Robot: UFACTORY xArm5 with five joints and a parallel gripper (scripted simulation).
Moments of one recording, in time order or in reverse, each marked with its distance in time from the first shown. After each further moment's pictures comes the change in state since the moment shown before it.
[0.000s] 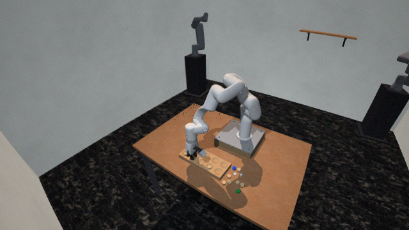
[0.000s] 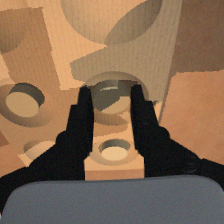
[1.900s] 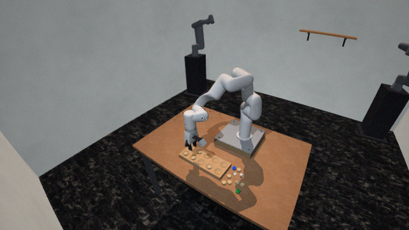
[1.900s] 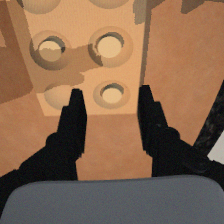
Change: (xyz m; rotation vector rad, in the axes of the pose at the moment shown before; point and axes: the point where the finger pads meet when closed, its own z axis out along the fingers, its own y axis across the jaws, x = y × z) arm 0.000 0.000 -0.099 0.000 0.000 0.000
